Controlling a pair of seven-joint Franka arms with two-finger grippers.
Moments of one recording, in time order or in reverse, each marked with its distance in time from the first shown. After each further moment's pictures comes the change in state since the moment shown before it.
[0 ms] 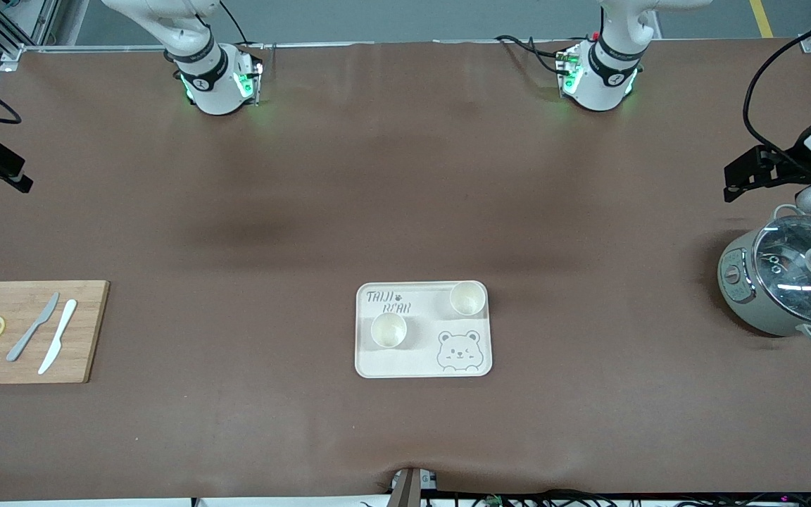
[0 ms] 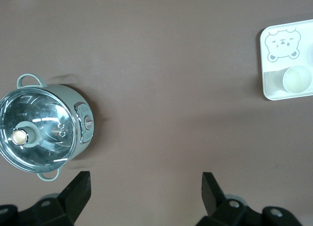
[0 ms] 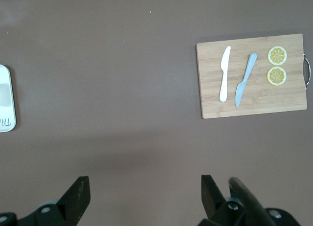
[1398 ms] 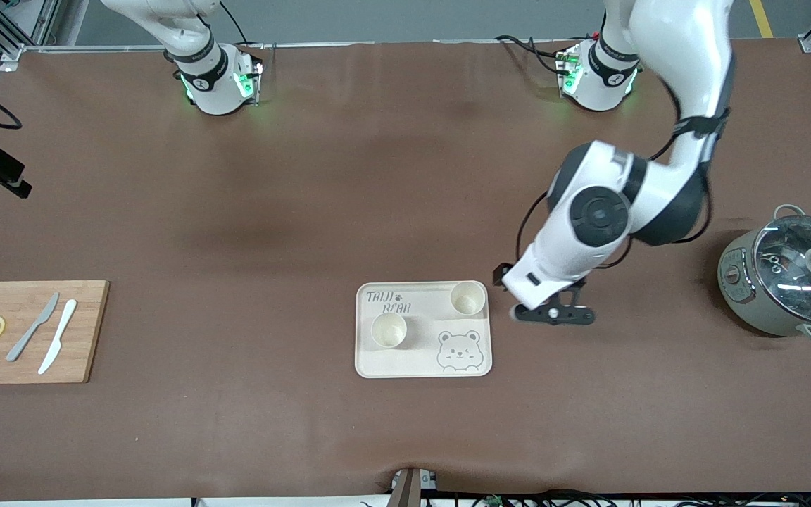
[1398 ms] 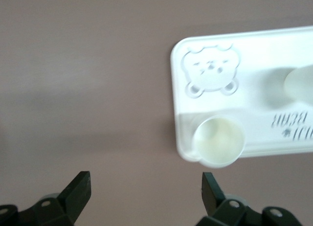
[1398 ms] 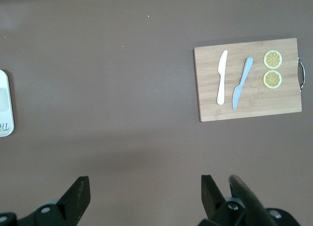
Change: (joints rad) left arm -0.347 0.472 -0.048 -0.040 -0.032 0.512 -0.462; right arm 0.021 0.032 -0.008 0.052 -0.022 -0.022 0.020
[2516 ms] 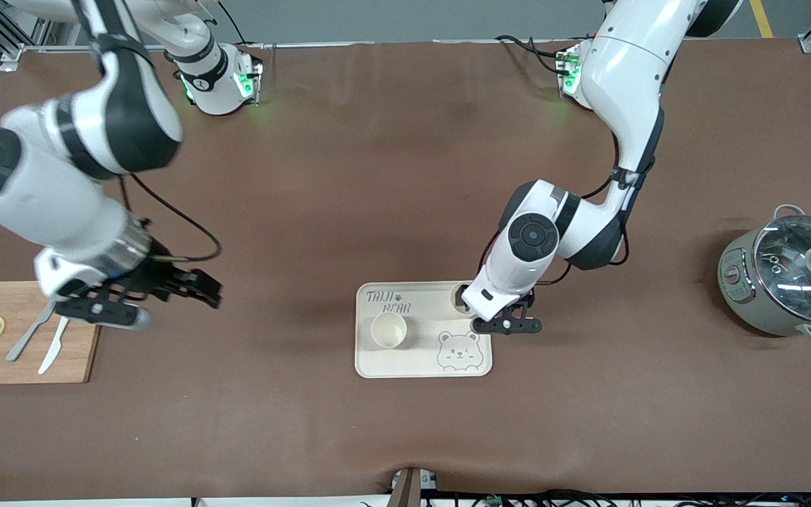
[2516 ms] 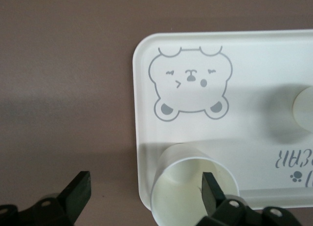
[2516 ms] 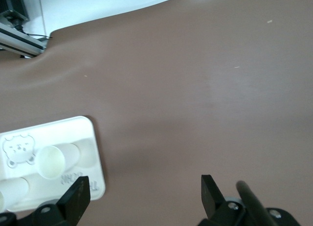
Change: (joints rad) left arm -0.052 0.123 0.003 -0.087 0.019 0.280 -0.102; right arm 0.361 0.454 0.018 0.171 0.081 0.386 0.474
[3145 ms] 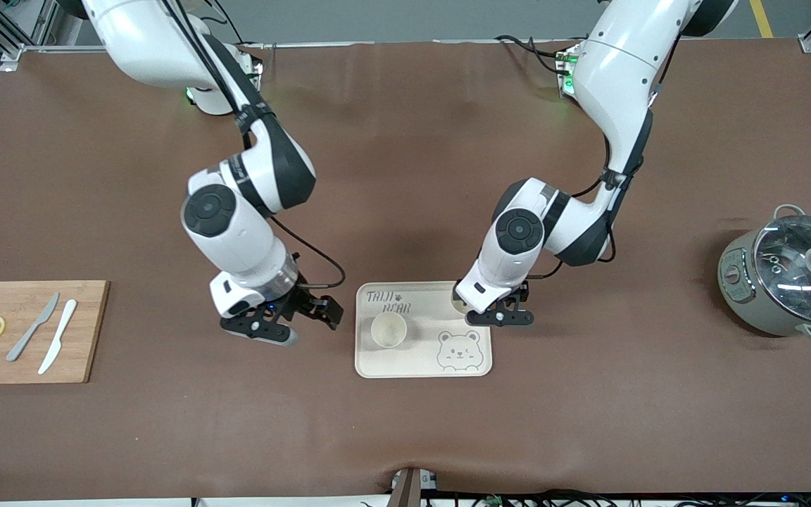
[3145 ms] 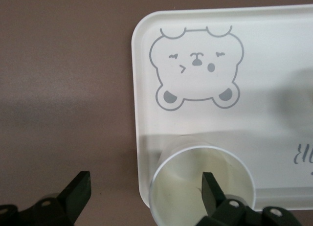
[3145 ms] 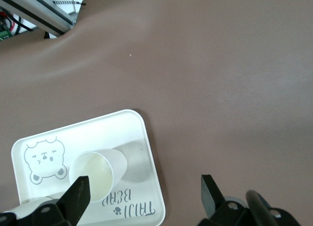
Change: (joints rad) left arm -0.015 0.000 0.000 -0.061 0.045 0.051 -0.042; right arm 0.188 0.223 -0.006 0.018 -0.007 0.274 0.209
